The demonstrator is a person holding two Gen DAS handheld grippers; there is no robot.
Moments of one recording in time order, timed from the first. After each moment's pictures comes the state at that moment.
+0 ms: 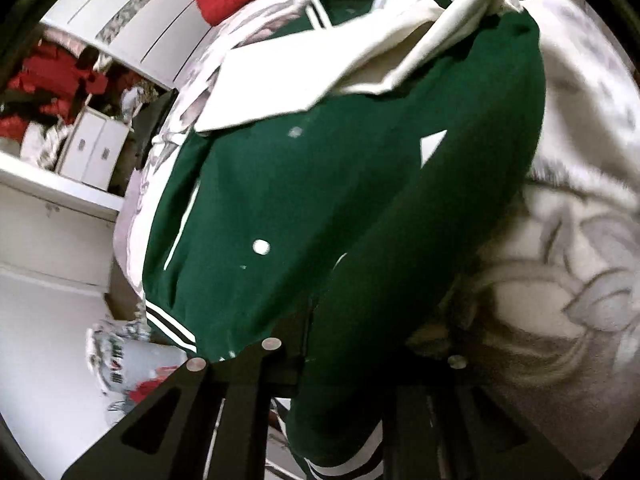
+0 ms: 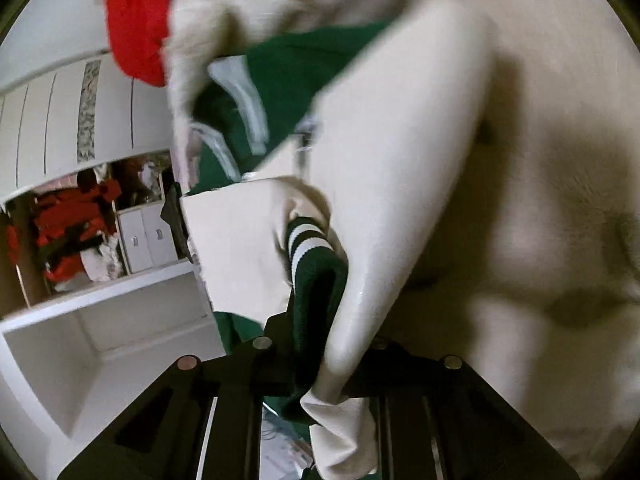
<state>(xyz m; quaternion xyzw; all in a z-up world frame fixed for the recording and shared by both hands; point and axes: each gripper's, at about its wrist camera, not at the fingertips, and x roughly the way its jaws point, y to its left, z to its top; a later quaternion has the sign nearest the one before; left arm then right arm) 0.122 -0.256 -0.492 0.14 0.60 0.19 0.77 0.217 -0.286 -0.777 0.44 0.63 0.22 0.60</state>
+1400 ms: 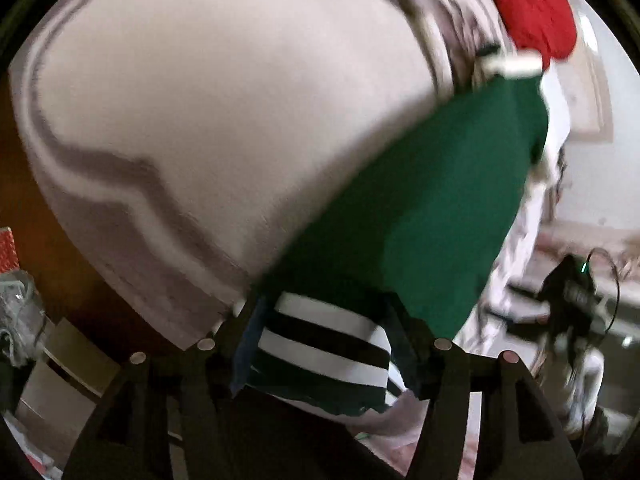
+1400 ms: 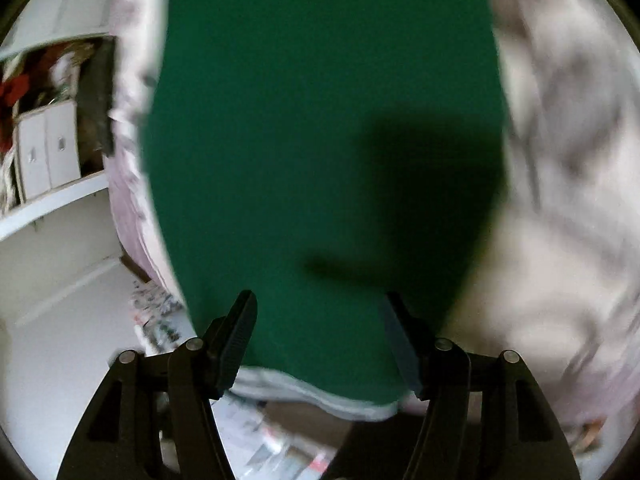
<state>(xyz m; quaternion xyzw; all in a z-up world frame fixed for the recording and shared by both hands) 0.077 0.212 -0.561 -0.42 0.63 0.04 0.65 0.123 0.069 -0.718 0.28 0.78 0.15 0.53</state>
